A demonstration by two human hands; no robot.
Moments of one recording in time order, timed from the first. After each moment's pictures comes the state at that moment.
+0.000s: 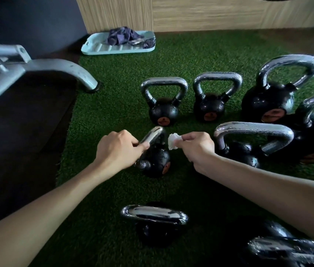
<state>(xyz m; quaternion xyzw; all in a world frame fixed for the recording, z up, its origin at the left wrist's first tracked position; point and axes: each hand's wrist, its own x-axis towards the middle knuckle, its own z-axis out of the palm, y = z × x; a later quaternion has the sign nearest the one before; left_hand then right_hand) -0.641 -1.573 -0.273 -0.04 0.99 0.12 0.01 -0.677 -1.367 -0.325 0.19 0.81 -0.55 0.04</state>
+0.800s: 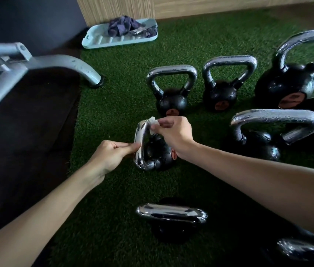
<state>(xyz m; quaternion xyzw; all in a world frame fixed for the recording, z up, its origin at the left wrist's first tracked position) -0.636 -1.633 -0.309 -0.16 0.83 0.51 0.14 -0.702 -1.443 -0.339 0.03 0.80 -0.60 0.01</state>
